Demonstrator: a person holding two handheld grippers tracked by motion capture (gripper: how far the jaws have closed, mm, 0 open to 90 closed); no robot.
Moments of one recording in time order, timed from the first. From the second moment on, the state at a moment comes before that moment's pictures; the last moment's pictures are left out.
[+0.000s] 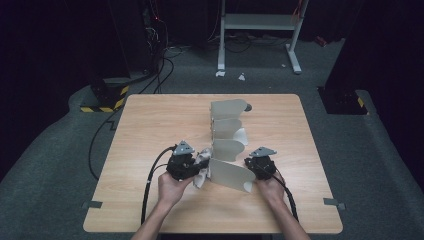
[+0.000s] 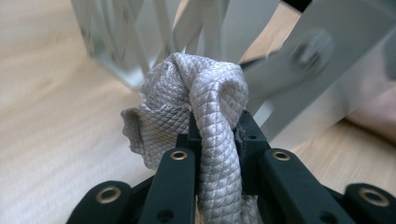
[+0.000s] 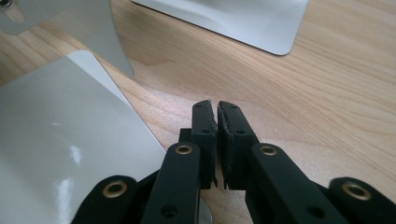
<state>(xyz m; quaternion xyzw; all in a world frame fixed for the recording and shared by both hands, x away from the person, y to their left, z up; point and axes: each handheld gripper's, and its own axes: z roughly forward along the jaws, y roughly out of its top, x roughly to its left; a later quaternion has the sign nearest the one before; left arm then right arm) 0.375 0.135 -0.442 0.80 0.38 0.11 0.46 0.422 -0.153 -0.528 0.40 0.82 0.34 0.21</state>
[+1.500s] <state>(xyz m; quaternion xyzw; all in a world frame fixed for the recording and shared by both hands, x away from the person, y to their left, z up) 0.414 0.121 -0.462 0.81 0.40 0.10 0.42 0.421 -0.155 -0.531 0.39 0.82 0.35 0.22</state>
